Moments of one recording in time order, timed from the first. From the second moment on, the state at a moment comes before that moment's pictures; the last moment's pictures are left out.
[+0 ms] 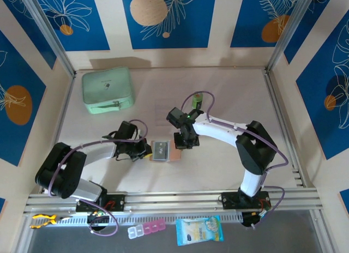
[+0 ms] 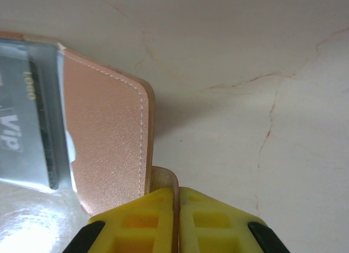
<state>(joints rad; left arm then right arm) -0.46 1.44 0.54 -0.17 0.54 -0.84 0.82 1.78 1.26 -0.95 -0.04 0.73</state>
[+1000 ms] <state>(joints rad) -0.48 1.46 0.49 -0.06 0.54 -0.89 0.82 1.93 1.30 -0.99 0.09 0.68</state>
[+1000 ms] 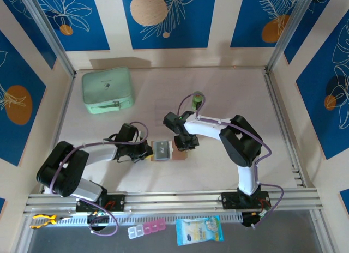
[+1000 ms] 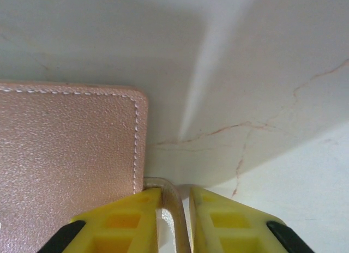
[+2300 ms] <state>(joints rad) -0.51 1.43 0.47 -0.07 0.53 -0.91 0.96 1.84 1.51 -1.00 -0.04 0.73</state>
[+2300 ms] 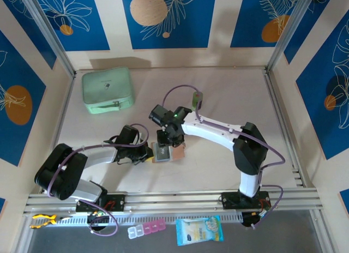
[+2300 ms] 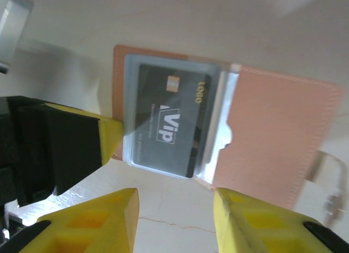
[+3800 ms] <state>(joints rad) -0.51 1.41 0.47 -0.10 0.52 -0.91 0.82 1.96 1.33 -0.96 0.01 0.71</state>
